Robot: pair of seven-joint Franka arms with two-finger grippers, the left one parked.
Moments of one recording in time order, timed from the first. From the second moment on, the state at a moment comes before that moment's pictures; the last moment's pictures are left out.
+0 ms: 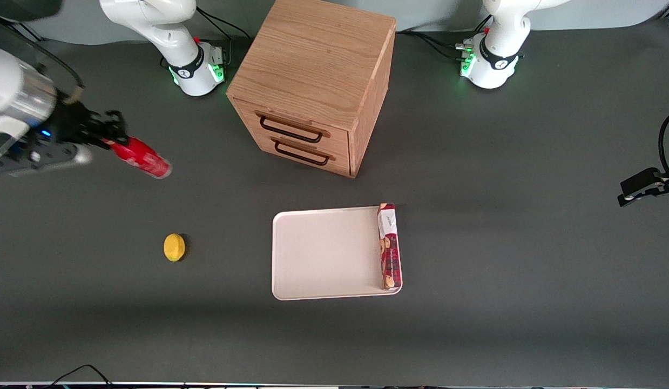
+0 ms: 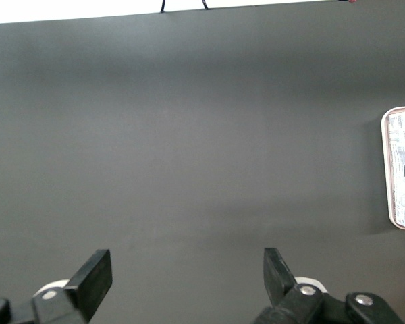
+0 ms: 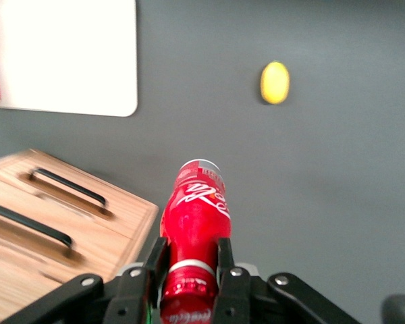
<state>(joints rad) 0.02 0.24 0.26 -1.21 0.01 1.26 0.21</state>
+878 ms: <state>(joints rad) 0.11 0.82 0.61 -1.16 -0.37 1.80 0.89</state>
